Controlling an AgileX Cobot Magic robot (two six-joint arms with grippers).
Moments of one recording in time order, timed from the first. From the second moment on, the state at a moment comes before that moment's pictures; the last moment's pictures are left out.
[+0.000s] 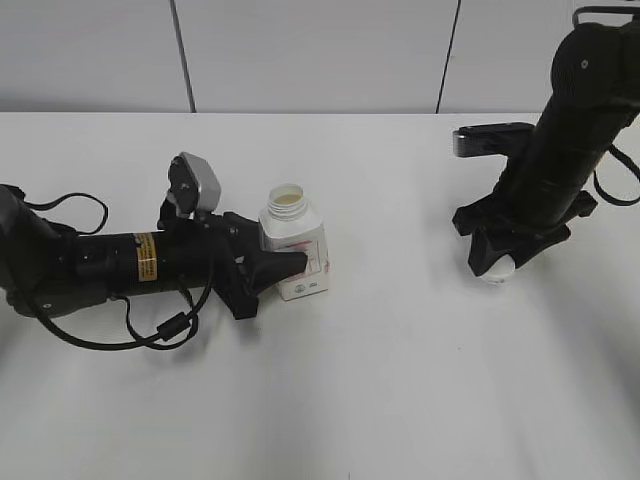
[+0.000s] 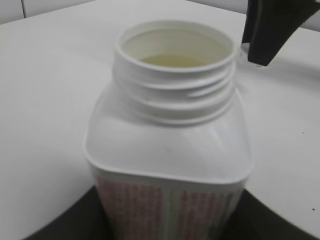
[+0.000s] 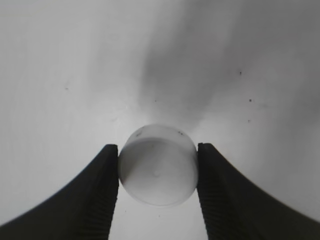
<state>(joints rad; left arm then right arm) -0.27 2.23 -0.89 1.07 -1.11 -0.41 0.23 1.99 -1.28 0.20 0.87 -0.21</state>
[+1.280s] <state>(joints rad) -0.27 2.23 -0.89 1.17 -1.06 -0.39 0.23 2.06 -1.39 0.28 1.02 -0.39</state>
